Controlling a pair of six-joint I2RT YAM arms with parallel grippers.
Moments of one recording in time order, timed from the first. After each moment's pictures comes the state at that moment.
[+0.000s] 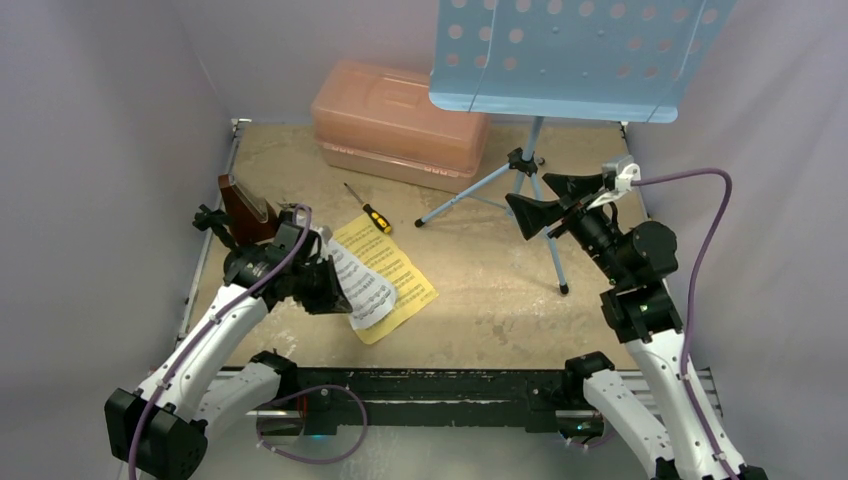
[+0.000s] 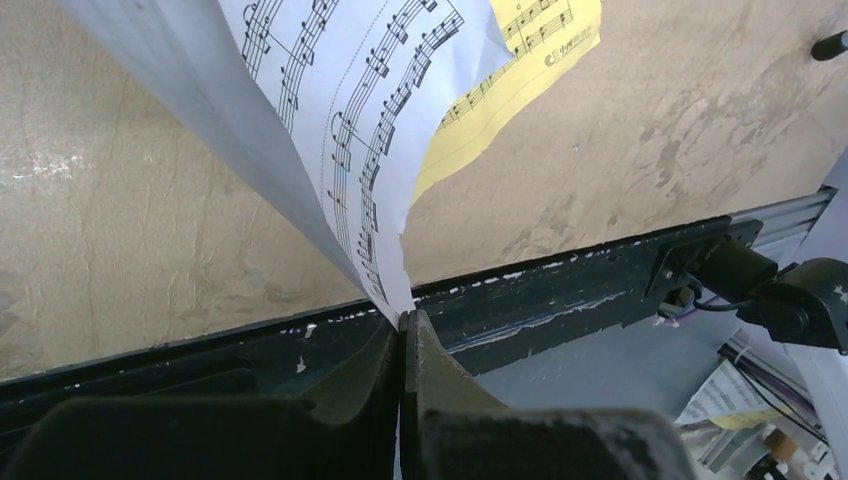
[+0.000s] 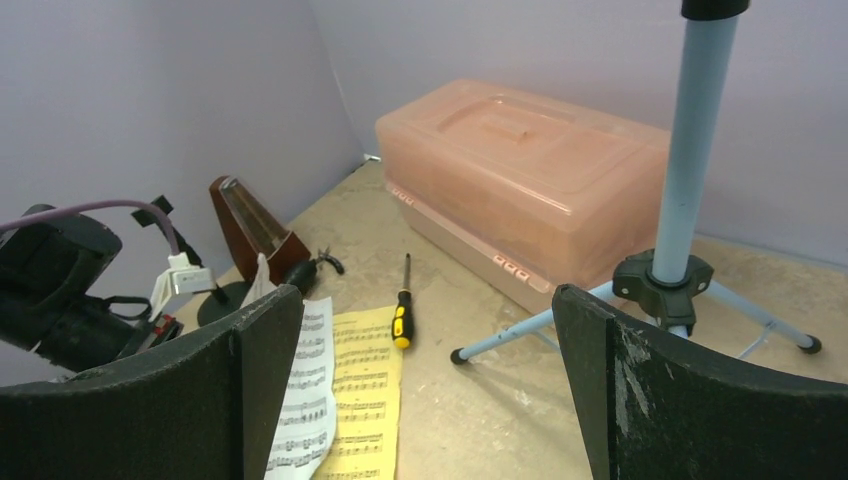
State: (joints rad) left arm -0.37 0.93 0.79 -0.96 0.31 -0.66; right arm 0.26 0.67 0.84 0.06 -0.35 0.31
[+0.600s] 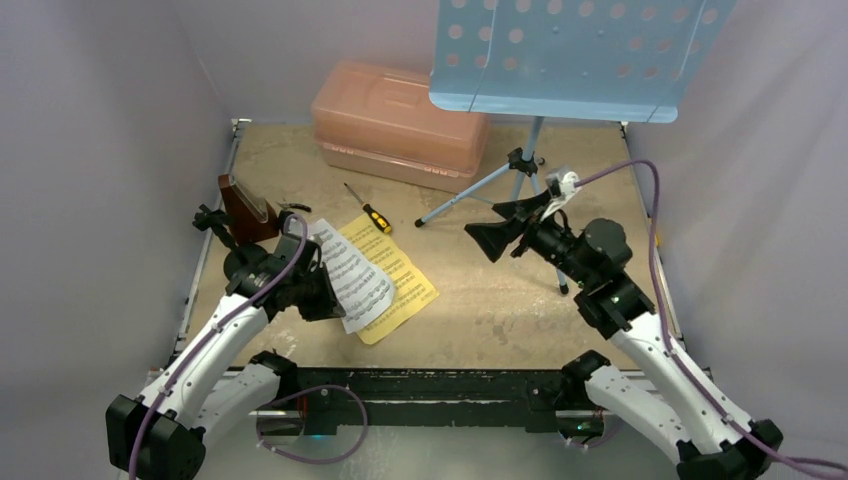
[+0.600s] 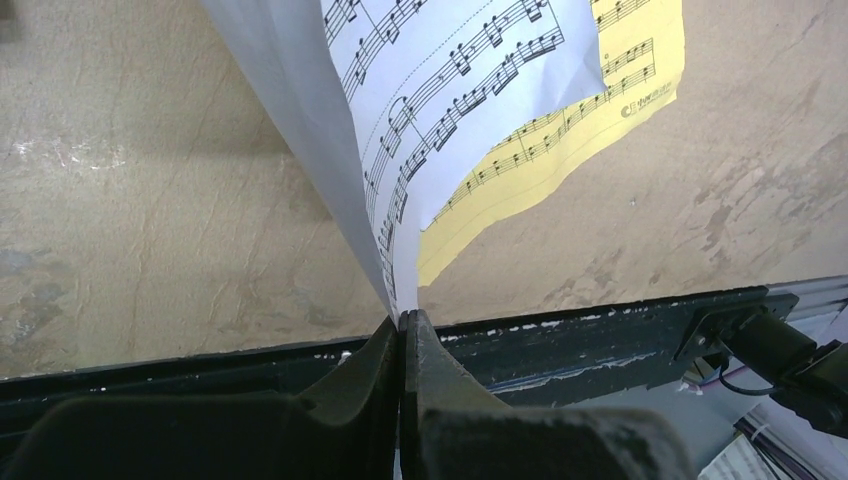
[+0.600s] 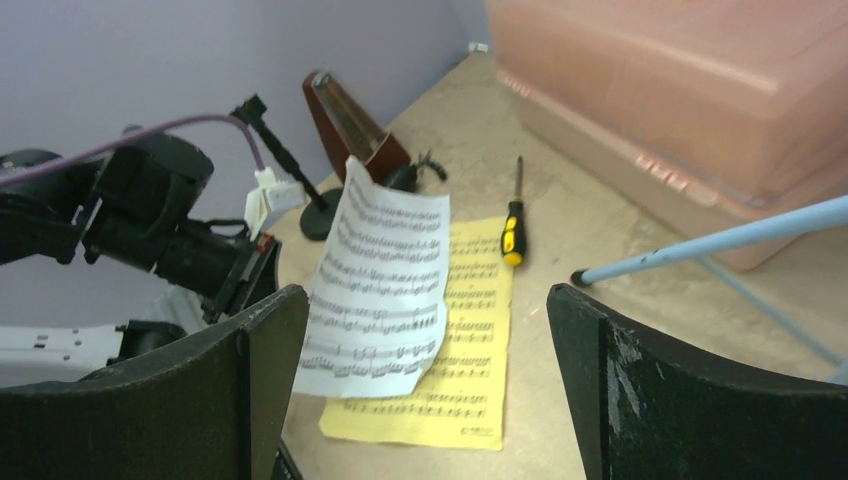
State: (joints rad) left arm -0.37 0.89 0.69 -0.91 0.19 -0.73; right arm 0.48 0.74 0.76 0.07 -0.35 0.40
